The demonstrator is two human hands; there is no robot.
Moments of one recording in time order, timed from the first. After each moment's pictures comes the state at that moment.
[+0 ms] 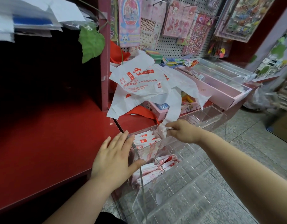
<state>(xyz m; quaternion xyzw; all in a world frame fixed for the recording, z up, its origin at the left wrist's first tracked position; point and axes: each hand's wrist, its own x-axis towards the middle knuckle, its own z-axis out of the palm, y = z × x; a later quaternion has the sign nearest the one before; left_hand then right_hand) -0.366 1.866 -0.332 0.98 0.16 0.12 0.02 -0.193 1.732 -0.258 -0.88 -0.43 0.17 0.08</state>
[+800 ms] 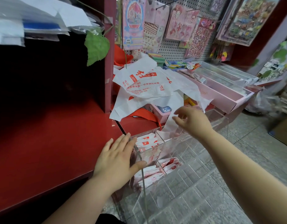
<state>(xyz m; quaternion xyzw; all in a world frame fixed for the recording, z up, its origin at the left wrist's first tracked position) -0.371 1.866 -0.314 0.98 0.16 0.03 0.08 -0.186 1.730 -0.244 -0.90 -0.39 -0.10 0.16</state>
